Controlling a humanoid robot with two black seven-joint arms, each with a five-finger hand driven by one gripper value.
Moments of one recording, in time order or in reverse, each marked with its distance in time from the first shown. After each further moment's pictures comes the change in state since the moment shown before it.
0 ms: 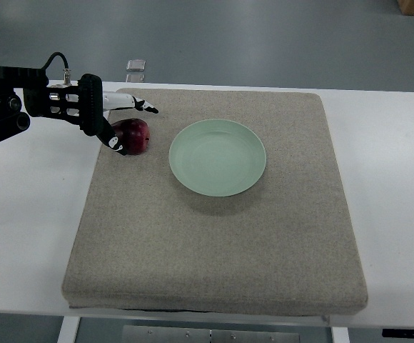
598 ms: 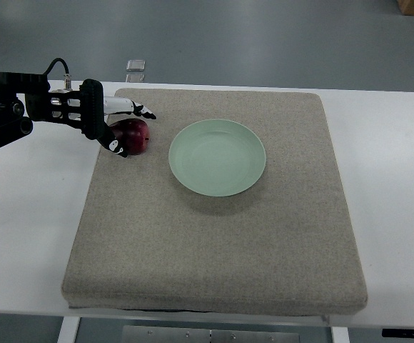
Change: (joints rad) left arm 0.017 -0.024 0.000 0.035 0.000 0.002 -0.002; right arm 0.000 0.000 0.000 0.000 0.000 0.000 0.000
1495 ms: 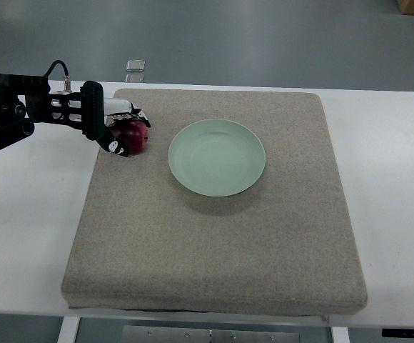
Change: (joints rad) left arm 0.010 -0.018 0.000 0.041 0.003 0.000 0.004; right arm 0.000 0.000 0.000 0.000 0.000 0.000 0.000
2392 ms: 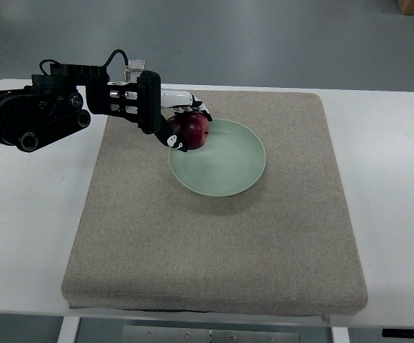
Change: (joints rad) left arm -0.047 -0.187 -0.077 -0.012 -0.018 -0.001 0.004; right arm 0.000 0.000 0.000 0.000 0.000 0.000 0.000
